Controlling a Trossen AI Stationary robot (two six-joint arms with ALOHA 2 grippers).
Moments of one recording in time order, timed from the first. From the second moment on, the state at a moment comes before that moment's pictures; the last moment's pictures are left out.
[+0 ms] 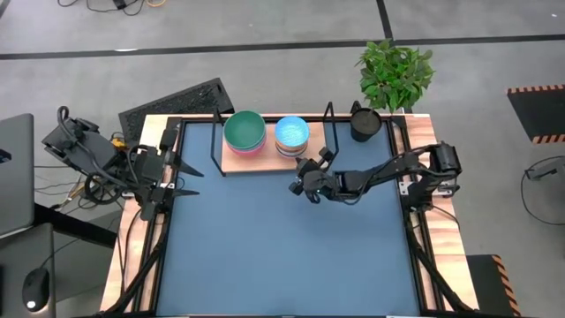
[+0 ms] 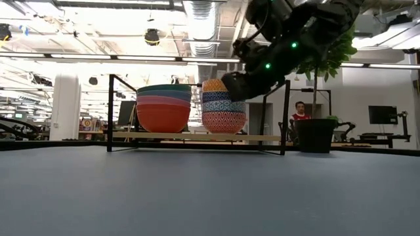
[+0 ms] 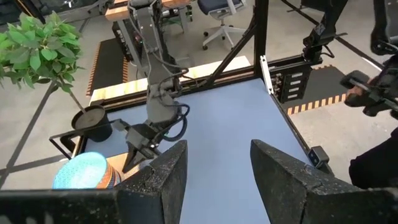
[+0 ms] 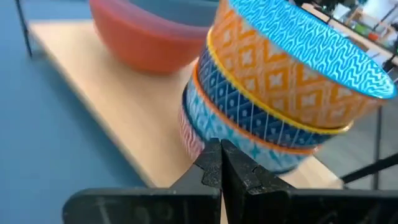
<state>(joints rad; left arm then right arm) -0.52 1.19 1.94 -1.14 -0.40 -0.02 0.02 1.72 0.89 0.30 0.87 0.09</state>
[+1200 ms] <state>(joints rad) -0.76 1.14 1.87 -0.78 -0.57 0.23 0.54 0.69 0.98 -0.32 0.89 0.09</state>
